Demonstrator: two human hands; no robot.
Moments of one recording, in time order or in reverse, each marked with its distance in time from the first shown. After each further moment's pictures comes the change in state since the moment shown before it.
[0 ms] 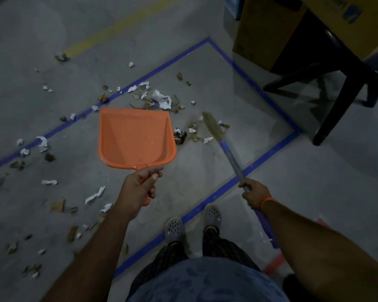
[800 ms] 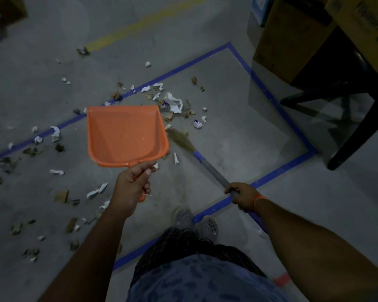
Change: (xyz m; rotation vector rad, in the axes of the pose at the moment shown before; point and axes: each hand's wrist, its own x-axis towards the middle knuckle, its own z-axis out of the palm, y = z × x) left_hand 0.039 0.039 0.031 -0.135 0.205 0.005; right_hand 0.081 -0.055 -0.027 -0.171 -0.329 -0.164
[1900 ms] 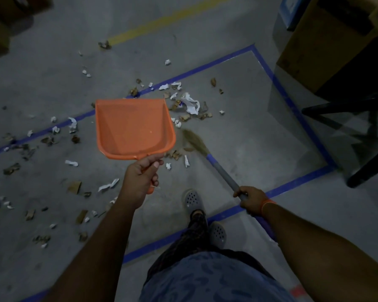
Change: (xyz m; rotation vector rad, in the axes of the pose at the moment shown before) left_hand 0.046 0.013 -0.035 -0.038 0.044 0.008; right_hand 0.029 -0.048 0.001 -0.147 -0.031 -0.018
